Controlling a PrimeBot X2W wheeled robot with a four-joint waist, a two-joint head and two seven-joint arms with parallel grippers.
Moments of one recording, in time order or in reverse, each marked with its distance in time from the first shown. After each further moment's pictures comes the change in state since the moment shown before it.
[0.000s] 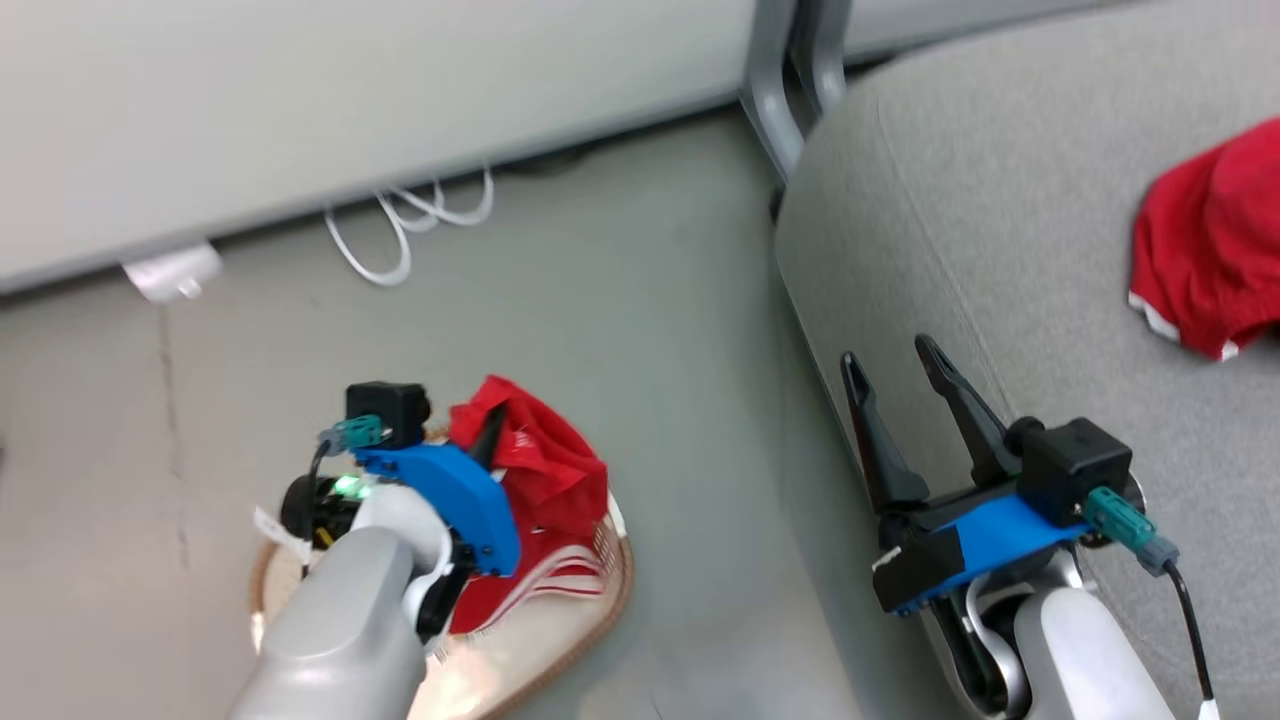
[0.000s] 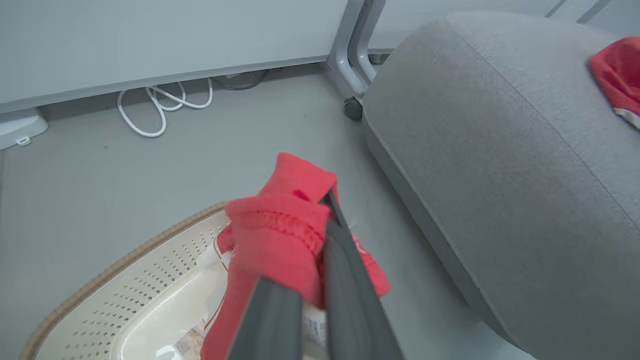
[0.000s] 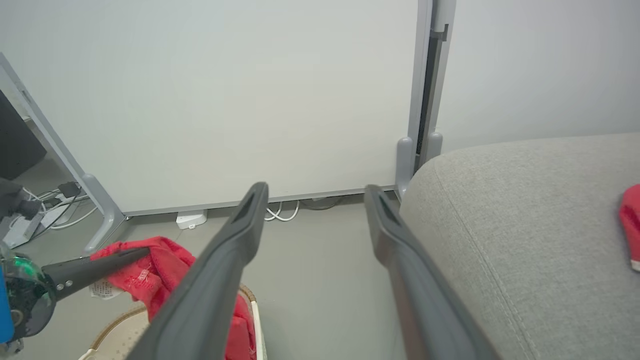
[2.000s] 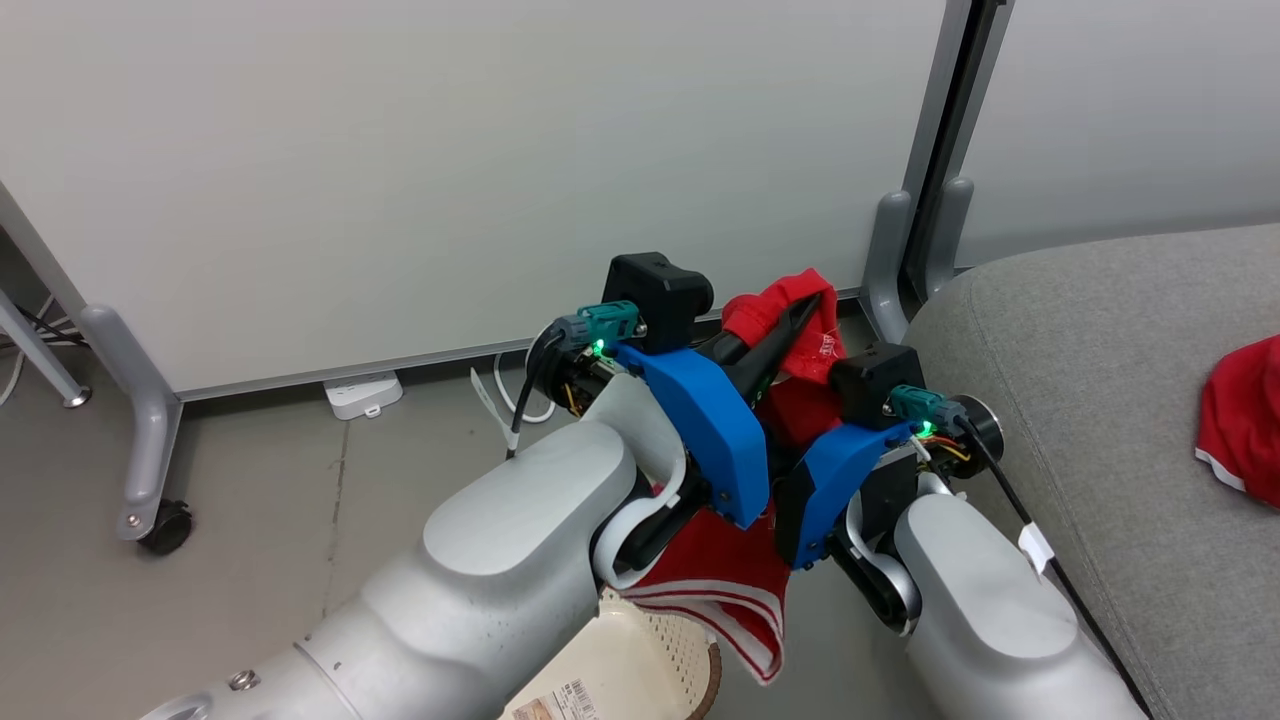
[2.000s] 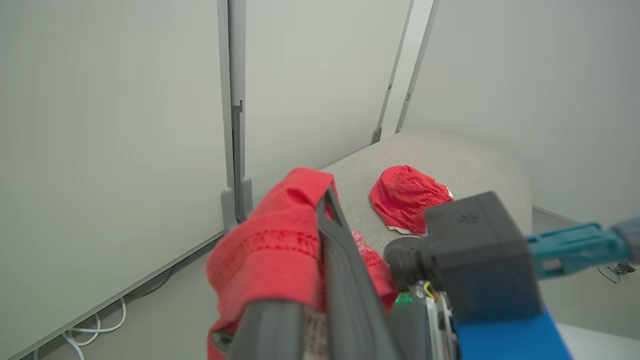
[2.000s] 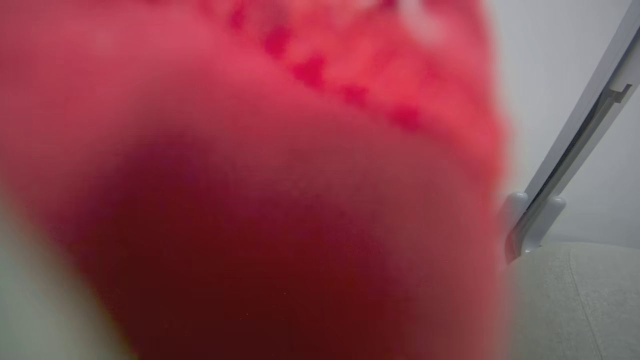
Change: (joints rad) left arm -0.242 -0.001 -0.607 -0.479 -0.452 0.142 0.007; right arm -0.329 -0.016 0.263 0.514 0.089 0.000 0.072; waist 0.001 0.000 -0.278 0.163
